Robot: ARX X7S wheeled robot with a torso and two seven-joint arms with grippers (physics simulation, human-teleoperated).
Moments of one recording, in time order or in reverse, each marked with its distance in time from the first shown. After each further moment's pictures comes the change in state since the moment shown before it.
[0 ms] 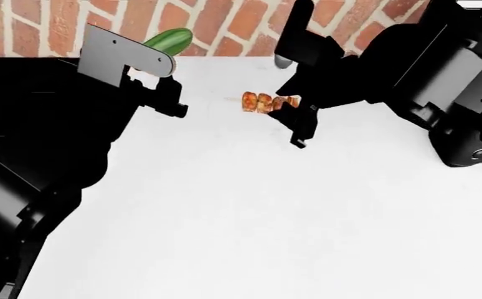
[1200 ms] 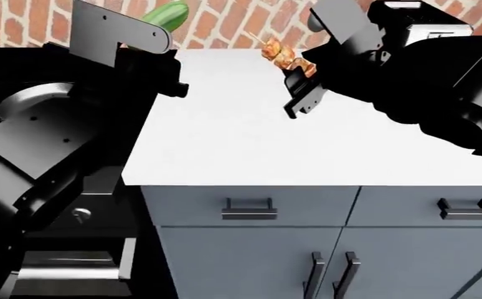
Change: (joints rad) left arm -0.041 0.036 -0.032 -0.002 -0.010 -0.002 -0.049; right arm -0.034 0.186 0.197 -0.290 0.232 0.068 0.599
